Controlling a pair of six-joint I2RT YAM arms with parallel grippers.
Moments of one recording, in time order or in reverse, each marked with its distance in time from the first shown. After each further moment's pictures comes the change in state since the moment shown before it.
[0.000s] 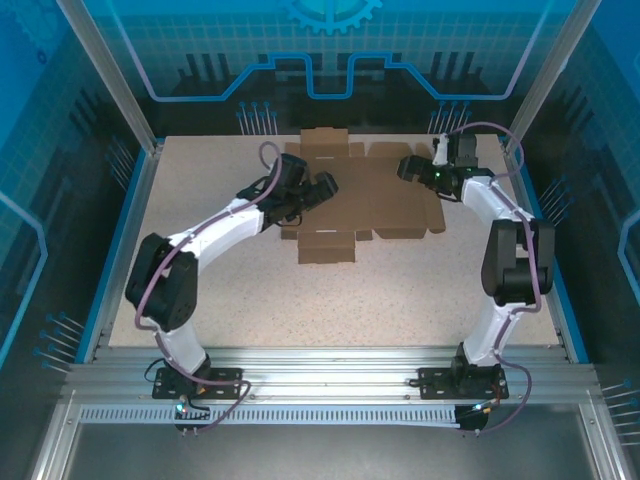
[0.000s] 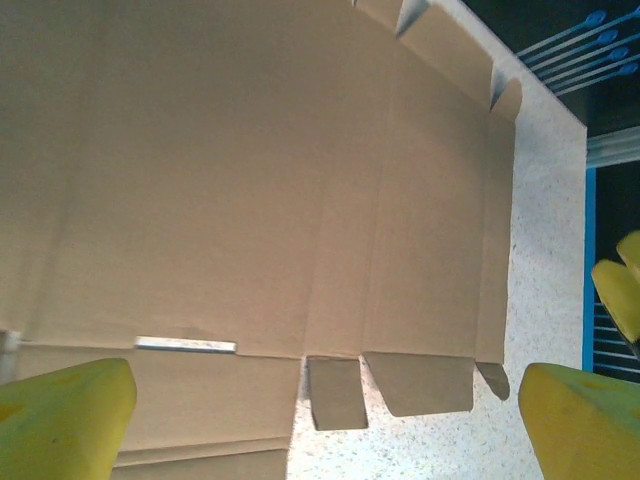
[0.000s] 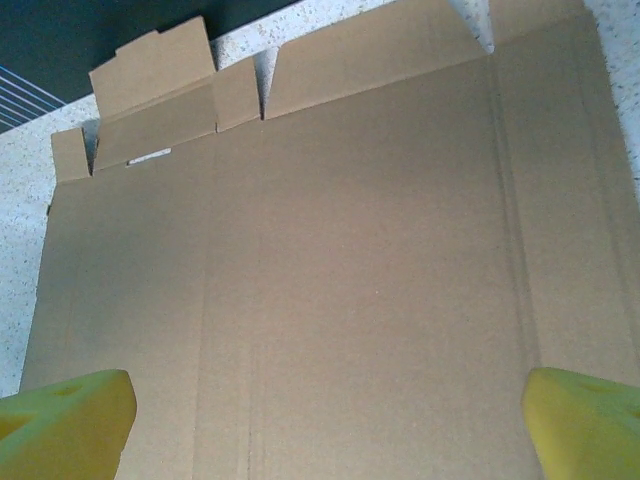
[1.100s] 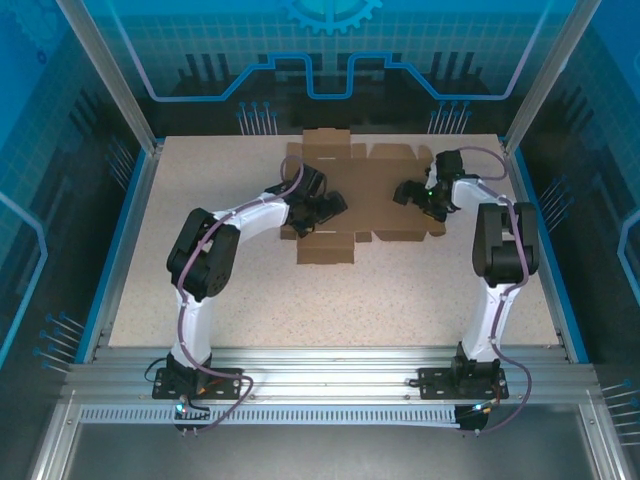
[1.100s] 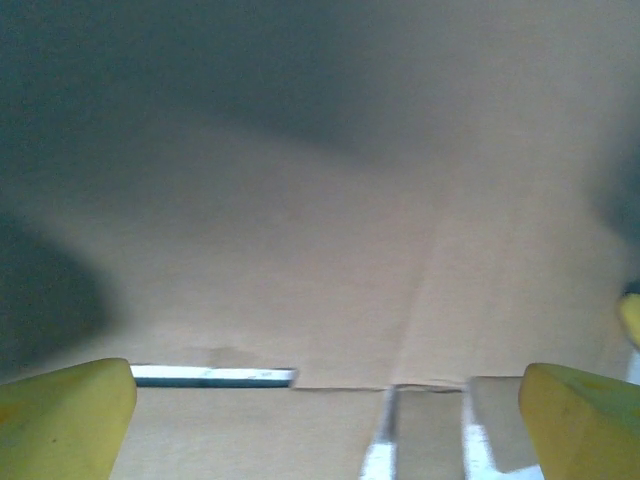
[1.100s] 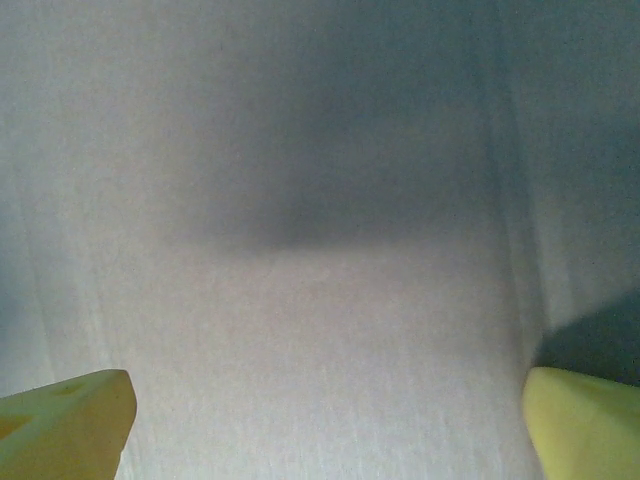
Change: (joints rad) left arm 0.014 0.284 0.114 -0.080 0.112 -0.040; right arm 0.000 0.150 -0.013 -0.156 0.010 0.040
